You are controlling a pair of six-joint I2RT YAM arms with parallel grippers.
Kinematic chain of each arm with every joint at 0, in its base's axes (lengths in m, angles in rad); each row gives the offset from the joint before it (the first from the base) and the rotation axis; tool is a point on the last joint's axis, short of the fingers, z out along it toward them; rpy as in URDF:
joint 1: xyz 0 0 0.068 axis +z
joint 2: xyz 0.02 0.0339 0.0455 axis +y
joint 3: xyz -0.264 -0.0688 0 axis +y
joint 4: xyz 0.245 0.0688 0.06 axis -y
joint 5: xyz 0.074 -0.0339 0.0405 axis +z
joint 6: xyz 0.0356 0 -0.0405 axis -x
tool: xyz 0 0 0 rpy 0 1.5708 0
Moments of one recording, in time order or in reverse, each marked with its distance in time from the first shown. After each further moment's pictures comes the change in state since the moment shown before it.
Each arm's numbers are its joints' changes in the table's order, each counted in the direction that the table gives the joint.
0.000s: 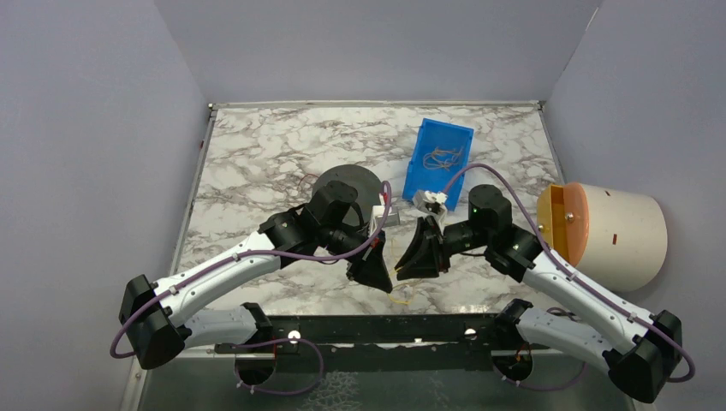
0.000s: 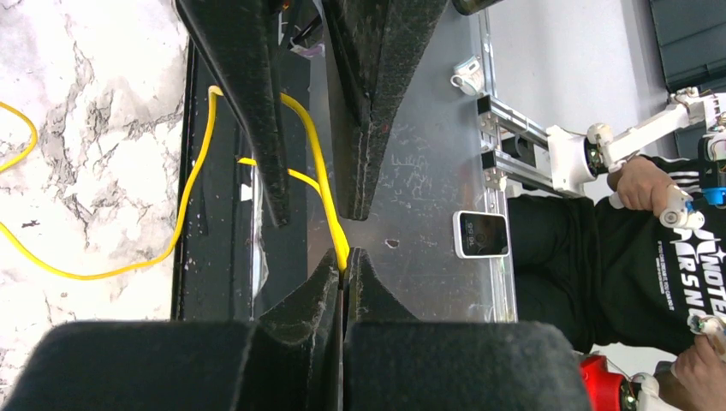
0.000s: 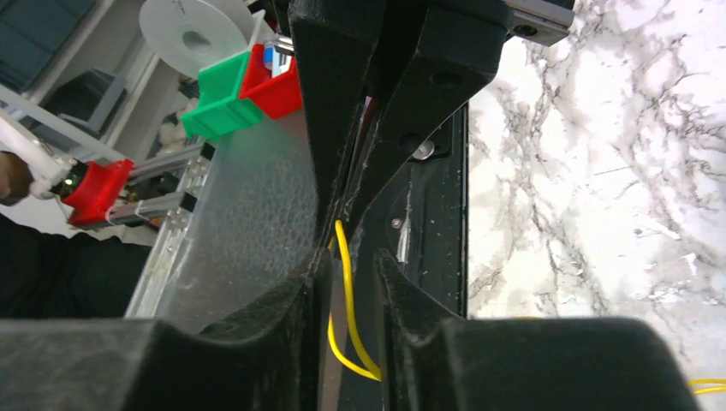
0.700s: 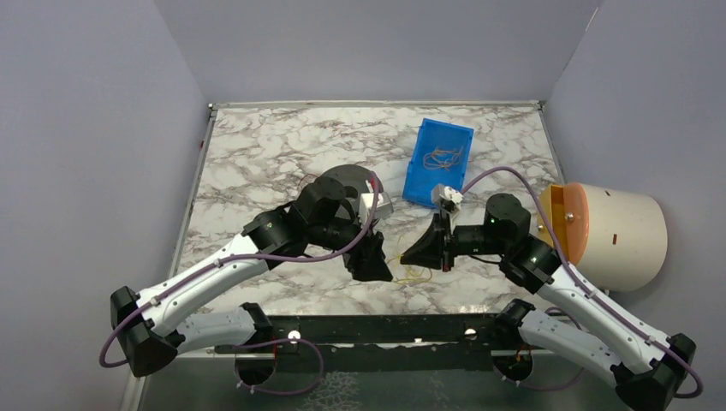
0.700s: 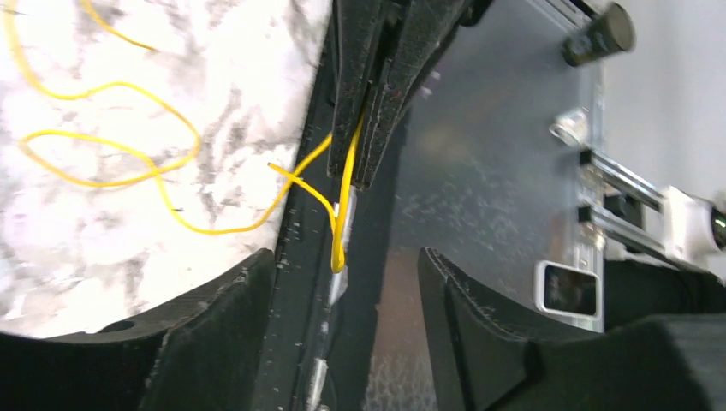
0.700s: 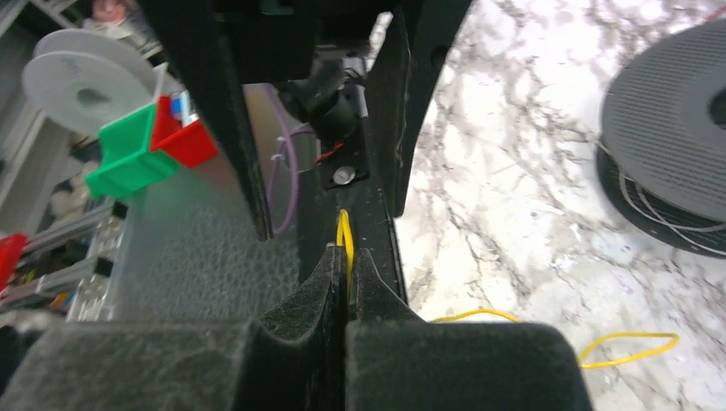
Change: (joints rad) left arm 0.000 -0.055 -0.063 -0.088 0.236 -0.057; right arm 0.007 -0.134 0.014 -0.055 -0.246 -0.003
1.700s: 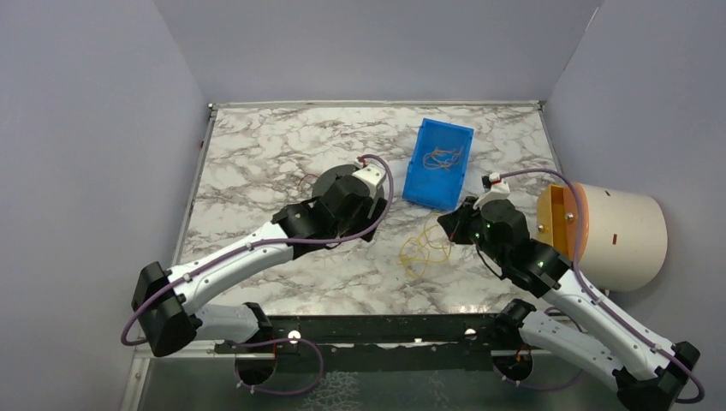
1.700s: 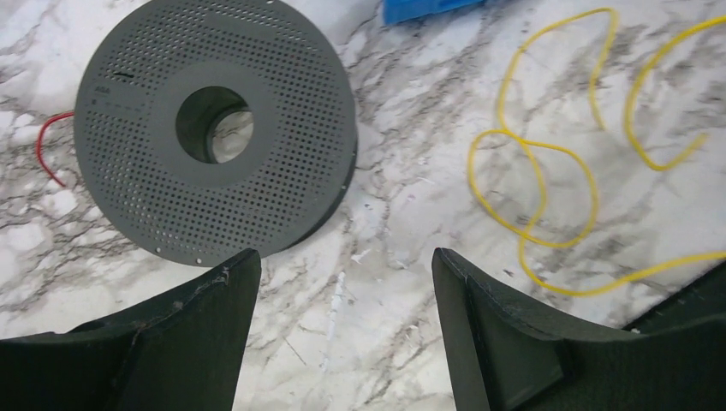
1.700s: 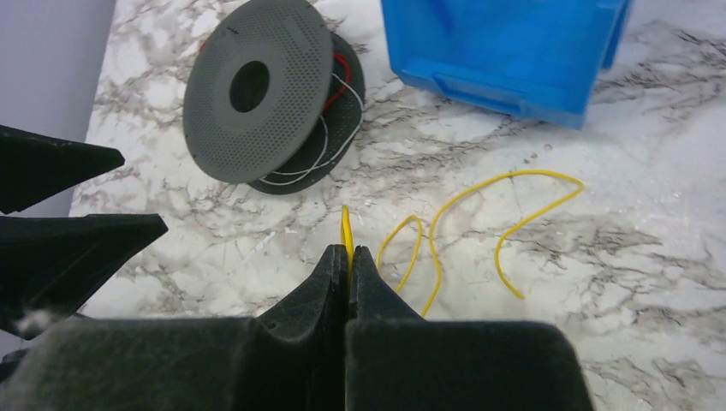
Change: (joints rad) left arm -0.010 0.117 -0.036 0.001 0.946 0.000; right arm 0.000 -0.059 -0.004 -0.285 -1.076 -0.394
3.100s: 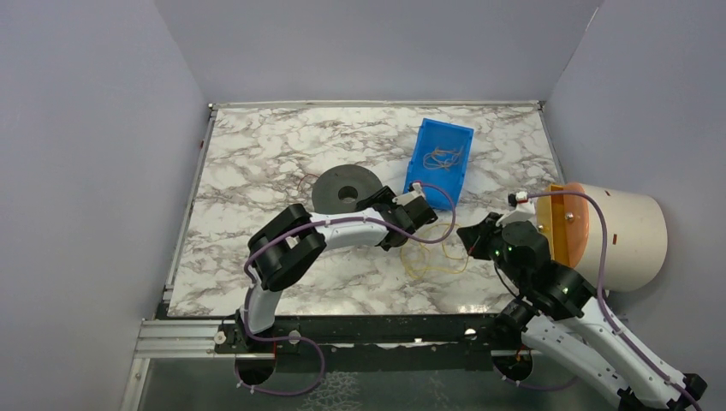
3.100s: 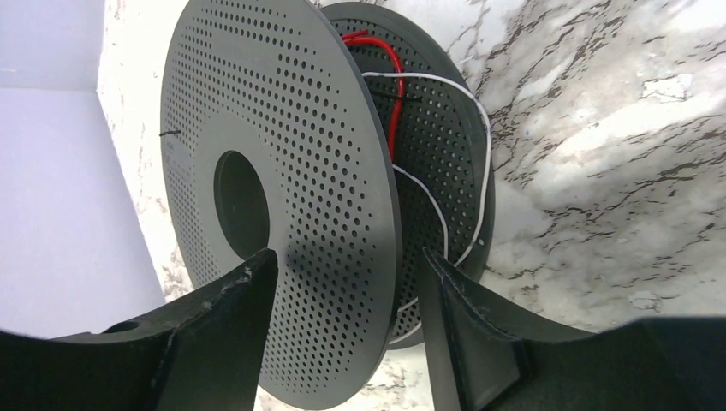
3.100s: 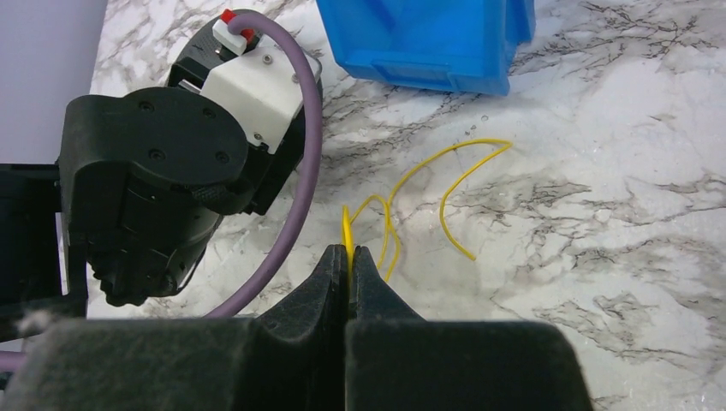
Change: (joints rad) left arm -0.102 0.766 -0.271 0.017 0.636 -0.211; right arm 0.003 -0.235 0.071 -0.179 -0.116 -0.079
